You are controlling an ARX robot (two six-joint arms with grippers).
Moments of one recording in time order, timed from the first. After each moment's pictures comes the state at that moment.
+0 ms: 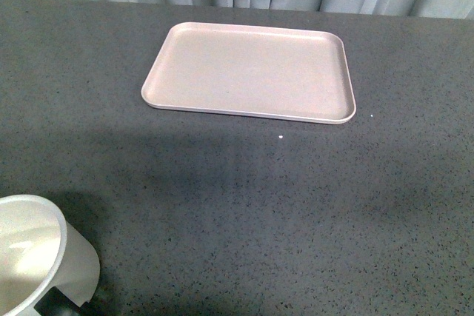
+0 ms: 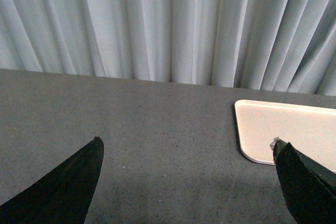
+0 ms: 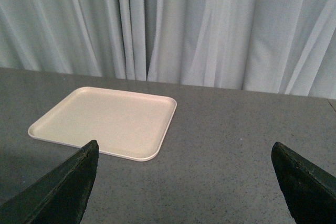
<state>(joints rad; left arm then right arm) 0.00 0.02 0.01 0.00 0.00 0.00 0.00 0.00 0.02 0.00 0.00 -0.01</state>
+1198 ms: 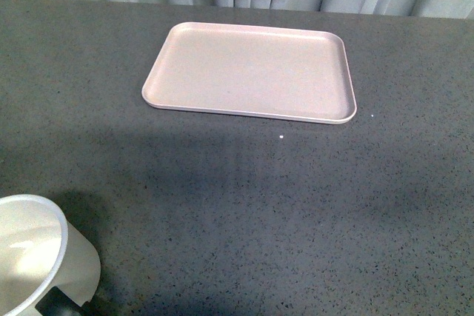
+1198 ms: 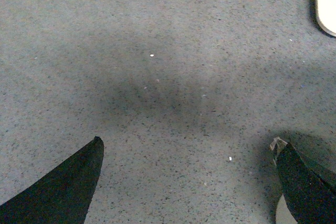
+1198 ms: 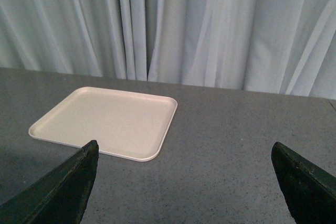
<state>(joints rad) 0.17 0.93 0.34 -0.03 0.06 0.17 0.00 0.00 0.02 0.00 0.00 -0.01</state>
